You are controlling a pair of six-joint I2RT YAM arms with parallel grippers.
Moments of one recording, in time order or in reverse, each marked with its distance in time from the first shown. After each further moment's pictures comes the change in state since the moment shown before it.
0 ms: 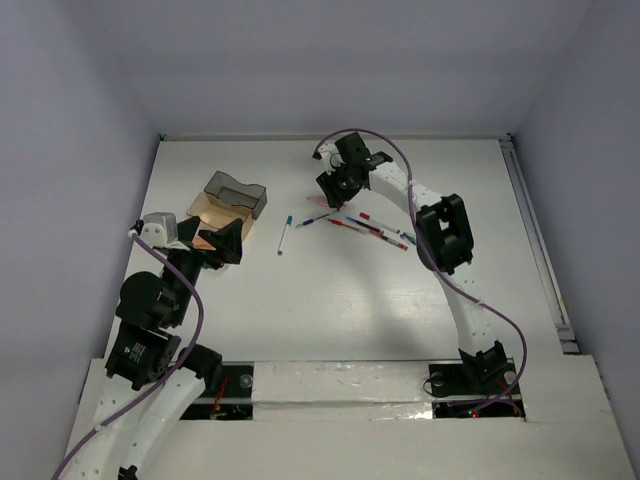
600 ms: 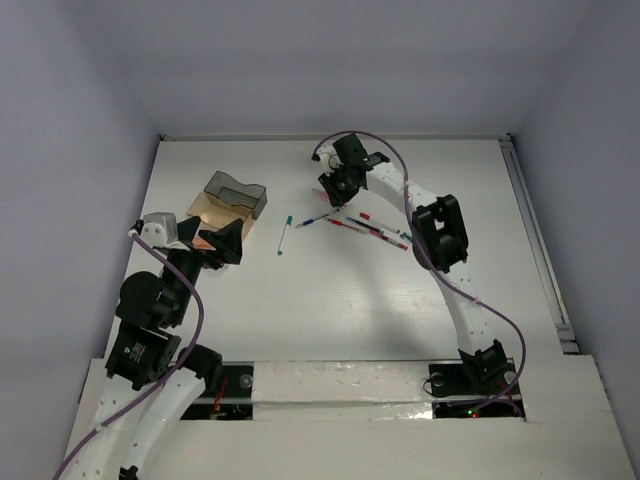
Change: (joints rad) left arm 0.007 0.000 0.000 0.000 0.015 0.000; right arm 0.000 0.064 0.078 -0.037 0.016 -0.012
